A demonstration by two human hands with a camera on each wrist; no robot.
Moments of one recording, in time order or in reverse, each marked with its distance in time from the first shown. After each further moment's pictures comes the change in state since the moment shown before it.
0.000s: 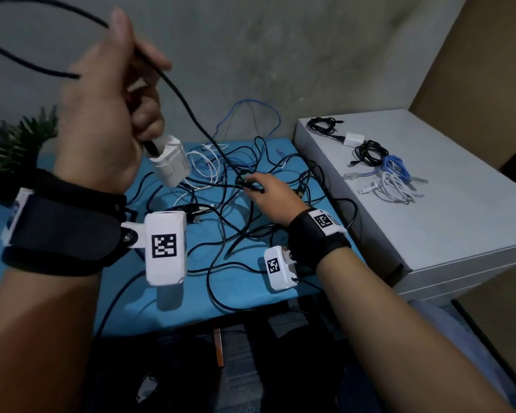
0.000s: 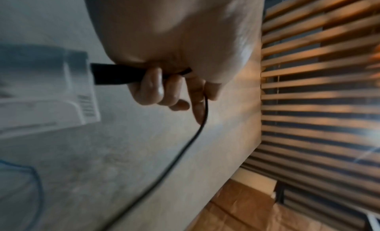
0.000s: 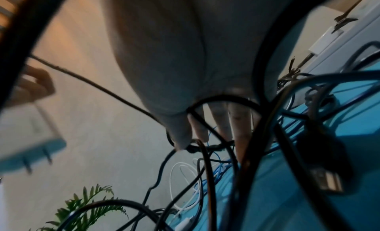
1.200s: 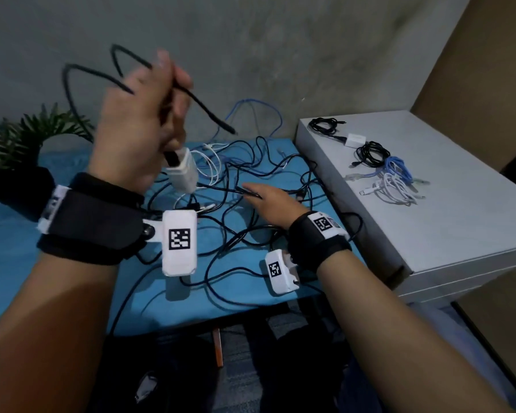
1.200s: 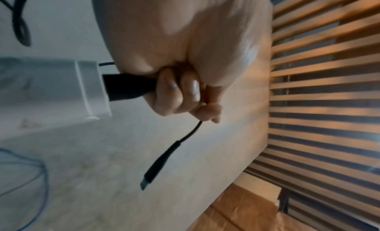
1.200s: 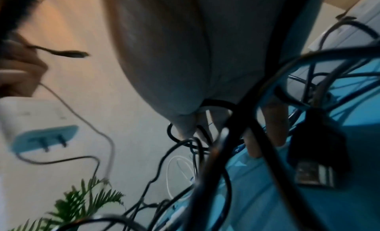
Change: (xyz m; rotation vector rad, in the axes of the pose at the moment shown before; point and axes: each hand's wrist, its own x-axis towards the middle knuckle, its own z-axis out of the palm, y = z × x) left_hand 0.005 -0.025 0.006 -0.014 -0.076 -0.024; right_hand -0.008 -0.008 -0.001 -0.102 -0.175 0.011
